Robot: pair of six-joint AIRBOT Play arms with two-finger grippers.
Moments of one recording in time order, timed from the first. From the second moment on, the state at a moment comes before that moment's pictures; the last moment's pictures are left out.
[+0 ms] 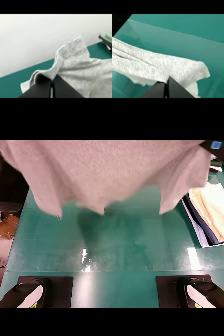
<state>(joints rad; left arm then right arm) 0.01 -0.91 2.10 1.12 -1.18 -1.29 0.04 -0.91 1.70 -1.07 1.32 1.48</state>
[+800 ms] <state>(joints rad) 0.01 -1.53 1.87 1.12 -1.19 -1.28 0.04 -1.49 1.71 -1.08 1.53 1.60</state>
